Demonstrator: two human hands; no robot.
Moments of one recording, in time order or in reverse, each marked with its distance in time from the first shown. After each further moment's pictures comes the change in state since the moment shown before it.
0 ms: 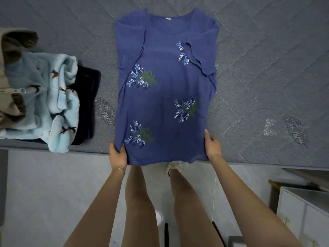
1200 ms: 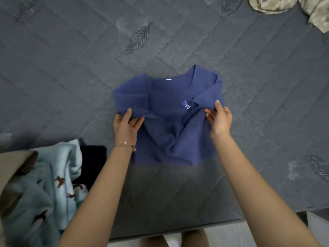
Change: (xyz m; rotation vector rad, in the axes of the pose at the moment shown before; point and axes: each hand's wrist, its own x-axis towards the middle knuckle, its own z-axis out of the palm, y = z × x) left_hand 0.183 0.309 0.101 -0.814 -0.460 -0.060; right_hand 0.096 -0.293 0.055 0.971 0.239 -0.256
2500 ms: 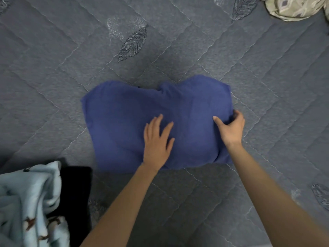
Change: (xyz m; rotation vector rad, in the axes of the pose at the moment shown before) left_hand 0.043 -0.109 0.027 1.735 -0.388 0.810; right_hand 0.098 -0.012 -0.013 -0.916 -0.037 -0.180
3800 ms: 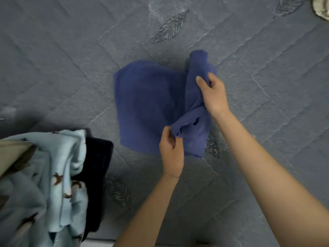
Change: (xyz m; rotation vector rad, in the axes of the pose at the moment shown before) left_hand -0.058 0.044 -0.047 -1.184 0.423 -0.622; right_hand -0.070 -0.120 0.091 0.228 -0.420 -0.412
